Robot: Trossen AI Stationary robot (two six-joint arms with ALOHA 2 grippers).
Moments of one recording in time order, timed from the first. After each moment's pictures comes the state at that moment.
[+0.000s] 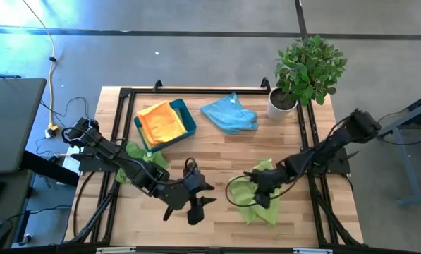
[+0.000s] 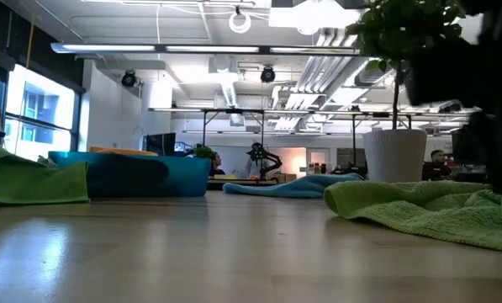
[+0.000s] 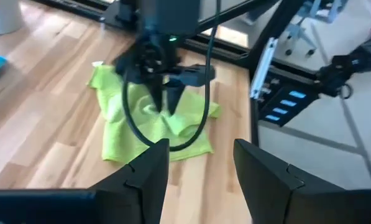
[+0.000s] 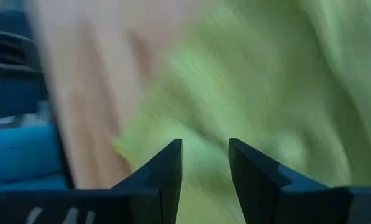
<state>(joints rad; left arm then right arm) -0.43 1.67 1.48 -0.44 -0.47 -0.62 0.47 1.44 0.62 -0.16 -0.12 0.96</state>
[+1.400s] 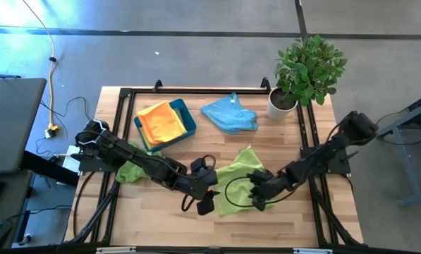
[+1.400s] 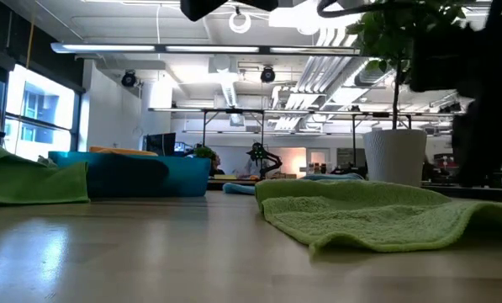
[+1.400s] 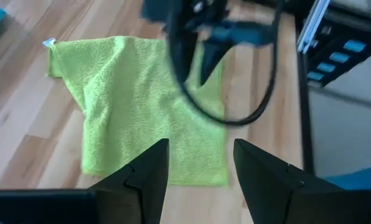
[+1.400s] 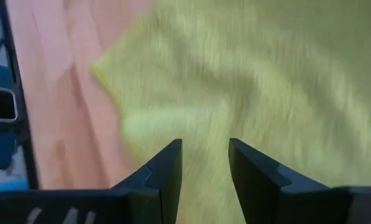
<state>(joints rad) -0.31 1.77 1.48 -0.52 -0.32 -0.57 0.58 1.48 0.64 -0.09 0.17 1.07</state>
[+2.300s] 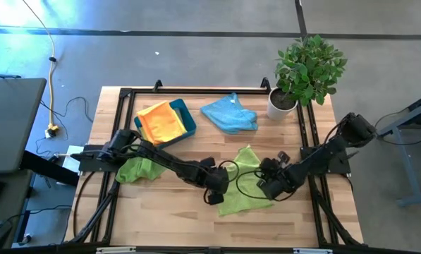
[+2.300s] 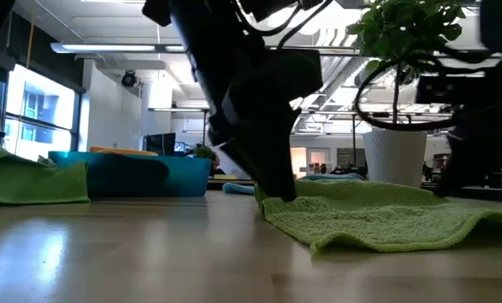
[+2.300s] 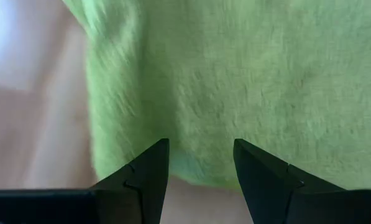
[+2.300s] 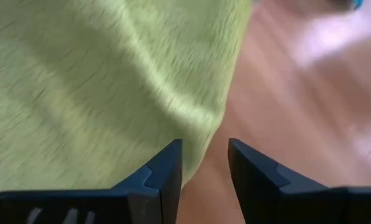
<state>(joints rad) -0.19 2.12 1.48 -0.50 -0.25 -0.47 0.57 1.53 0.67 -0.65 0.61 1.15</state>
